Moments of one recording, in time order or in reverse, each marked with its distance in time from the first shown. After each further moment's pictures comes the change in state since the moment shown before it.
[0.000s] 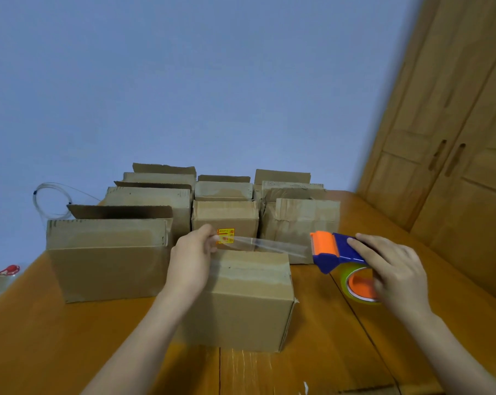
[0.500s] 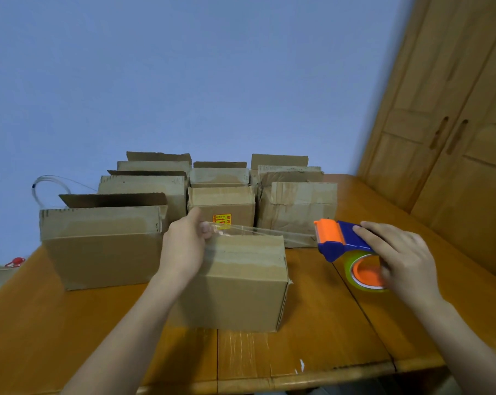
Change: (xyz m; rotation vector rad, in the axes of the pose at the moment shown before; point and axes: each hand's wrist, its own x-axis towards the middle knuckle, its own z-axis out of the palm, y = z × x) left_hand 0.002 0.002 0.003 0.139 0.011 -0.087; right_hand -0.017 0.012 -0.007 -0.006 -0.021 -0.019
